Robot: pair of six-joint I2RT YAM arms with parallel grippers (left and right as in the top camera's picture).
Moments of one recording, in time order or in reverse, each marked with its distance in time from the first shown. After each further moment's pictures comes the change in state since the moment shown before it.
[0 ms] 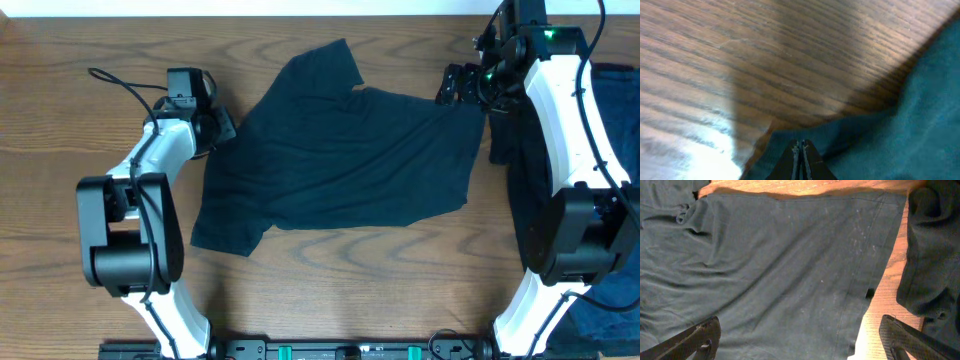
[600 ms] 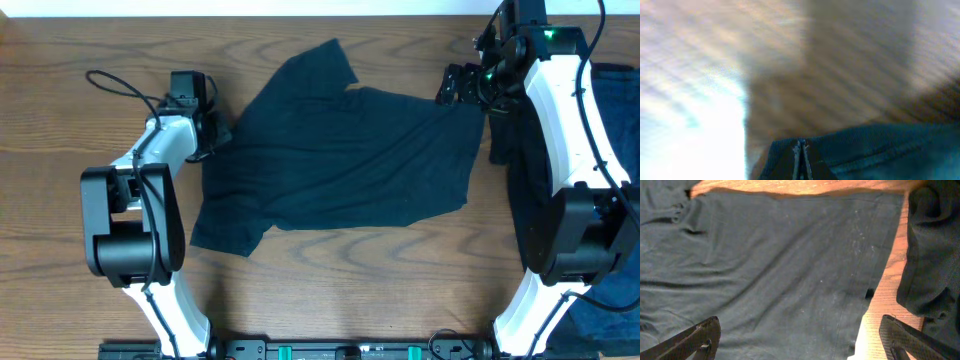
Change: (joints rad) left arm 0.011 0.052 0.031 -0.103 -0.168 -0.160; right arm 0.000 0.000 0.000 0.000 0.000 0.000
